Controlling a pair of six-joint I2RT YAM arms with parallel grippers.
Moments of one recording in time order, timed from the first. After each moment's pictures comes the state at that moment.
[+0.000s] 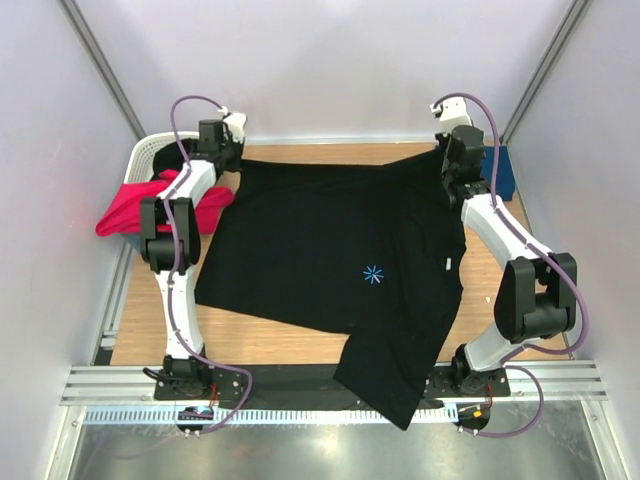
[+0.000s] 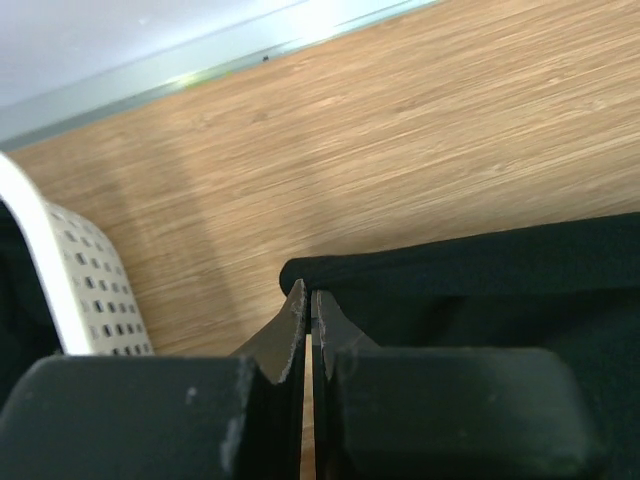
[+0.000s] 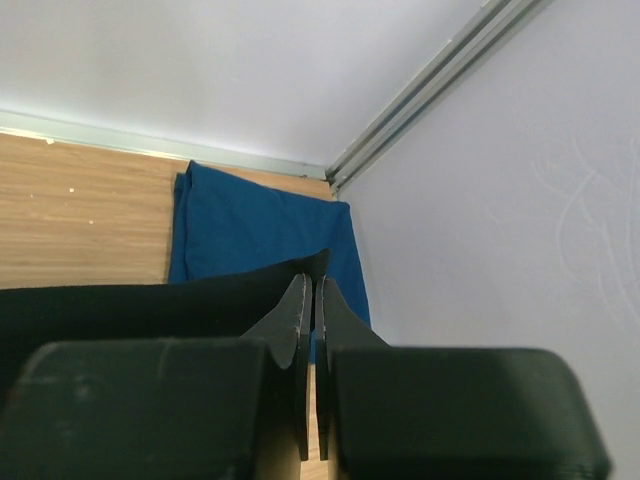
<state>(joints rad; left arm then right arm) -0.05 2.26 1.83 -0.18 0.15 0.21 0.13 1.59 1.24 0.25 0.45 -0.49</state>
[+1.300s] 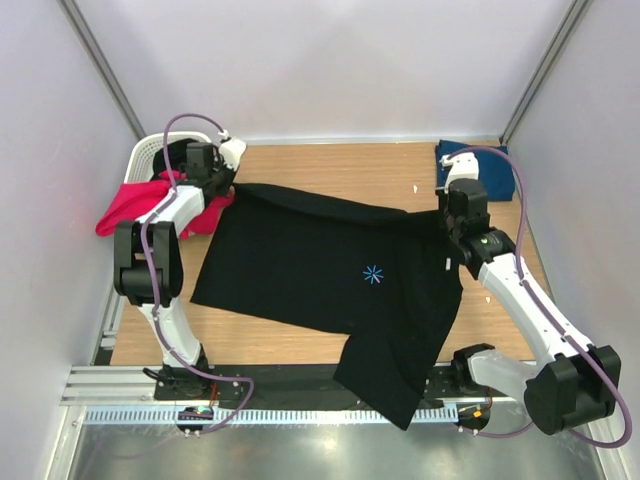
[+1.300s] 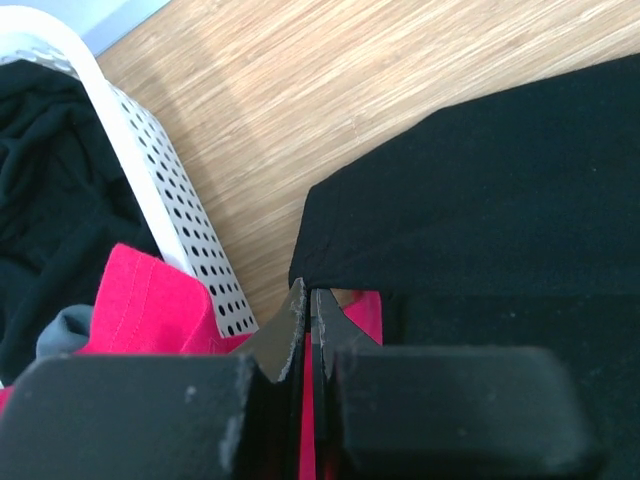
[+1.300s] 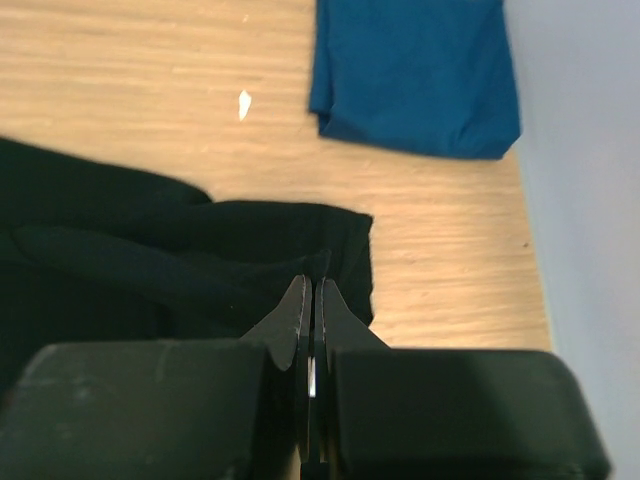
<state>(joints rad) -0.04 1.88 1.35 -0.10 0.11 0.47 0.25 1.10 0.91 -0.24 0.41 -0.06</state>
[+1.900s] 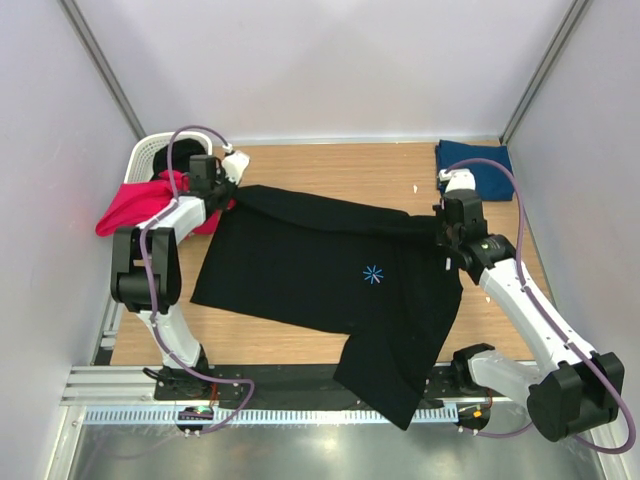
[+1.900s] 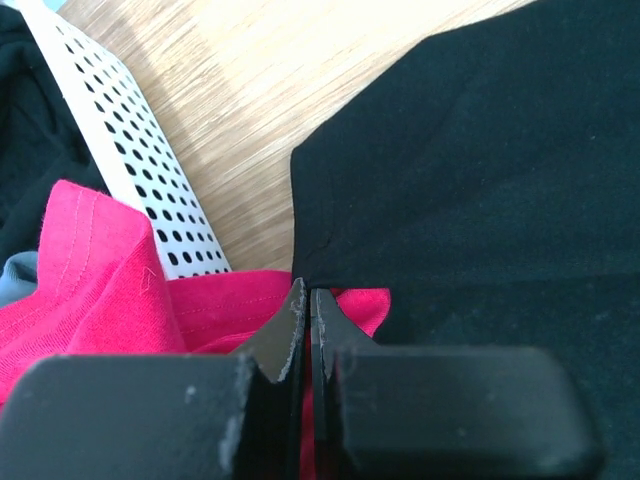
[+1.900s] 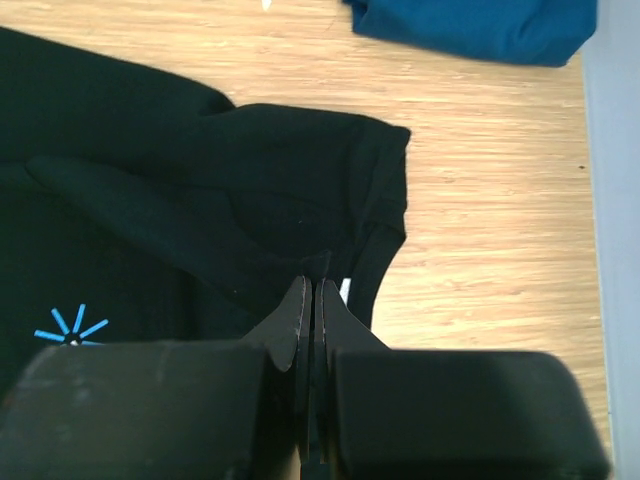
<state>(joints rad) -0.06 1.82 1.21 -0.06 0.07 0.52 0.27 1.07 0.89 -0.45 0.36 0.05</state>
